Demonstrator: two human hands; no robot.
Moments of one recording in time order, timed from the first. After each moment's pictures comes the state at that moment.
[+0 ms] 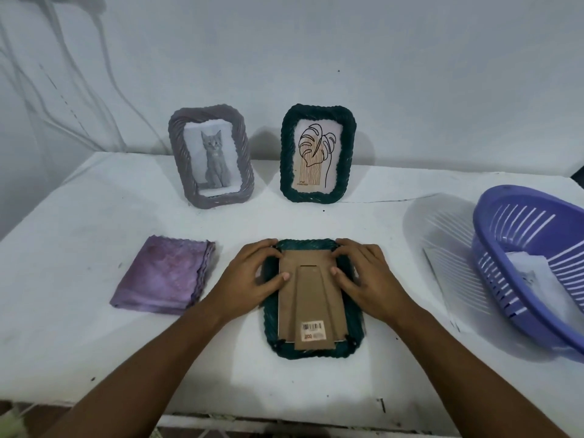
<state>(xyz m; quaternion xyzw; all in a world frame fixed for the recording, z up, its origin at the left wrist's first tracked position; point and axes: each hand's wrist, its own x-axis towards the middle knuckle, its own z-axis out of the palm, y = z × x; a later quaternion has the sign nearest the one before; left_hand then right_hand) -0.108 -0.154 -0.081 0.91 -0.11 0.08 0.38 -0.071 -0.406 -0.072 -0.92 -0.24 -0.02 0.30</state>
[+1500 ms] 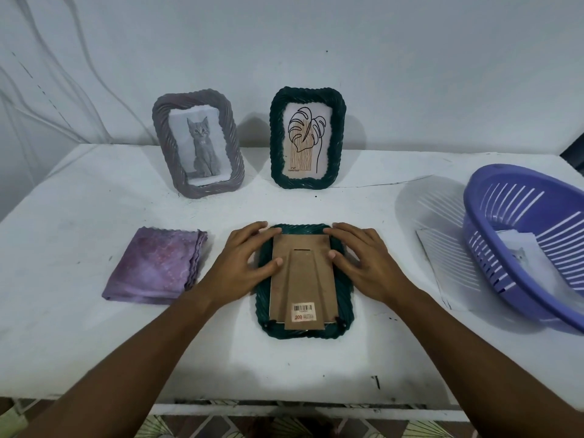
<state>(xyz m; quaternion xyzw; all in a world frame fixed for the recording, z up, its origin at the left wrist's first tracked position) -0.107 -0.153 -0.078 0.92 -0.10 0.05 0.38 -0.070 -0.416 -0.076 -0.92 -0.23 -0.01 0.30</state>
